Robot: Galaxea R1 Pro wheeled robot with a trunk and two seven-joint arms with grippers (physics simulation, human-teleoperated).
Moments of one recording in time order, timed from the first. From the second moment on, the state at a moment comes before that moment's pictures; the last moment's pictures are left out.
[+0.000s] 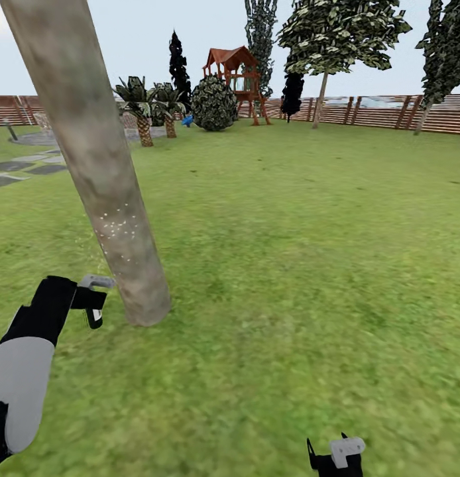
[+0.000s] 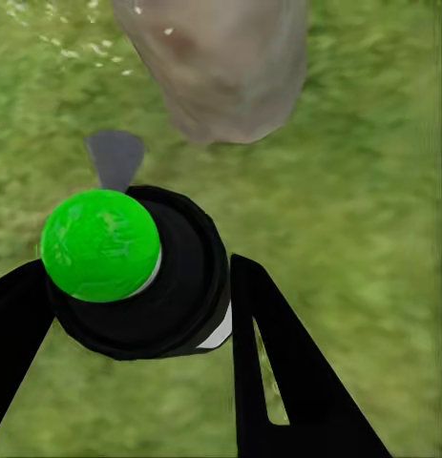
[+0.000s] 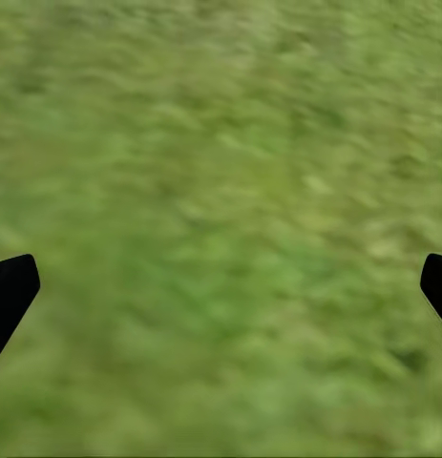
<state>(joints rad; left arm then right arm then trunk) -0.96 0.25 0.27 -0.81 -0.62 0.80 -0.55 -0.35 -0.06 0.10 -0.16 0.11 -0.64 -0.14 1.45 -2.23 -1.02</state>
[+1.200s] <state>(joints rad) -0.81 0.17 0.42 -0.80 -0.62 0.59 -0.34 -0.35 -0.05 0.10 -0.16 0.11 -0.64 -0.14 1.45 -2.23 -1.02</state>
